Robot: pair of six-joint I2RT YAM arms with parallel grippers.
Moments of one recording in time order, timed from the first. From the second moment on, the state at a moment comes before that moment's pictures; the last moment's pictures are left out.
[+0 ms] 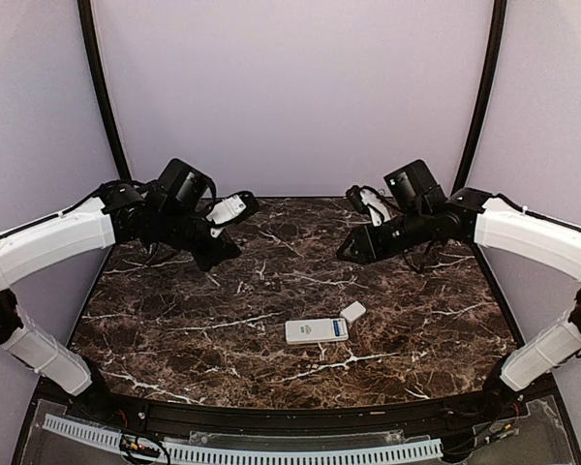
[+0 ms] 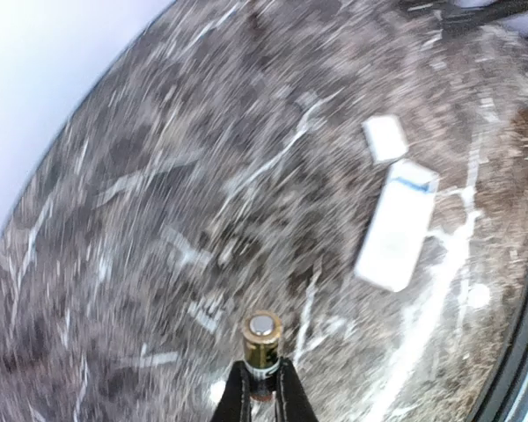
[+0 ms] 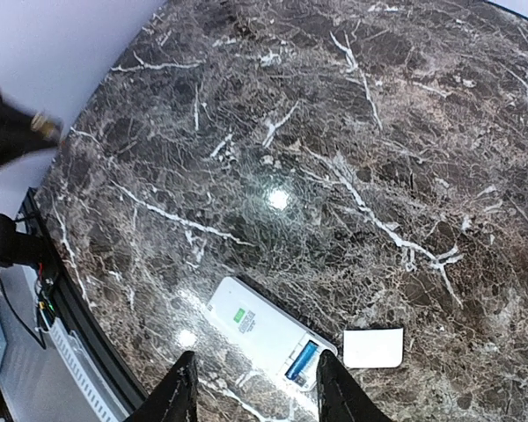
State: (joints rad) left arm -0.68 1.46 1.29 -0.75 0.04 0.22; right arm 0.73 1.43 1.20 -0.57 -0.27 0.29
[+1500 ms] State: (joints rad) left arm -1.38 2.13 1.49 -0.41 -0.23 0.87; right arm 0.78 1.38 1.00 -0.82 -0.31 0.45
